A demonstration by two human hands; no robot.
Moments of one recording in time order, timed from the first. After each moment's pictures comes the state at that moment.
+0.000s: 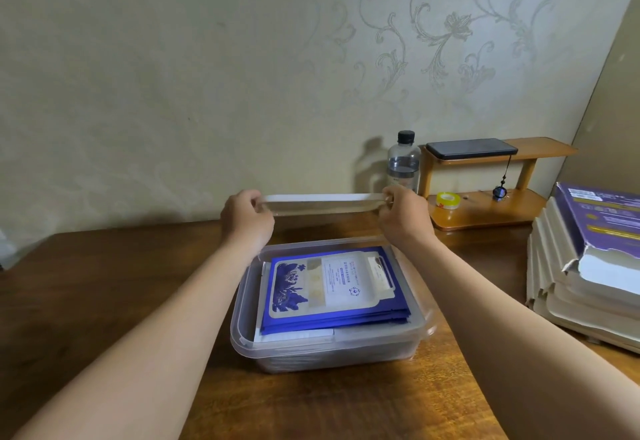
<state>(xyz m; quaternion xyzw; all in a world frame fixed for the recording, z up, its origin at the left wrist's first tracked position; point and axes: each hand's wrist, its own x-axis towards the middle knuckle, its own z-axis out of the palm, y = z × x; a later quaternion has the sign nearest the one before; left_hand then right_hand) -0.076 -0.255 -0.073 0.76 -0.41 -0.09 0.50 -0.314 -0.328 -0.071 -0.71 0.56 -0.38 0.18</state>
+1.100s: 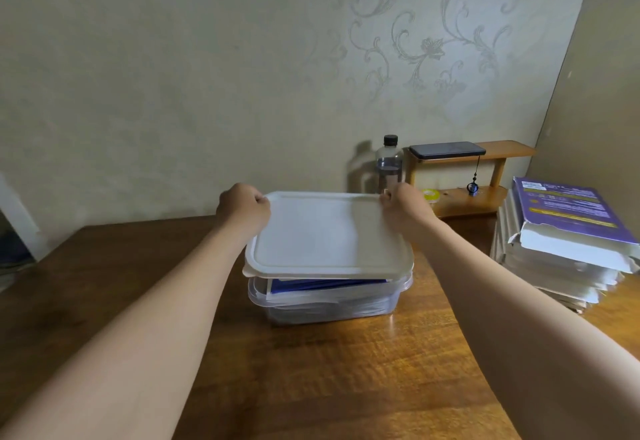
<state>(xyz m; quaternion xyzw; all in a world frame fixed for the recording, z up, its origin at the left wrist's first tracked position) -0.089 -0.186 -0.031 0.80 -0.48 0.00 0.36 -0.349 -0.292 -0.046 -0.74 0.59 -0.28 0.15</state>
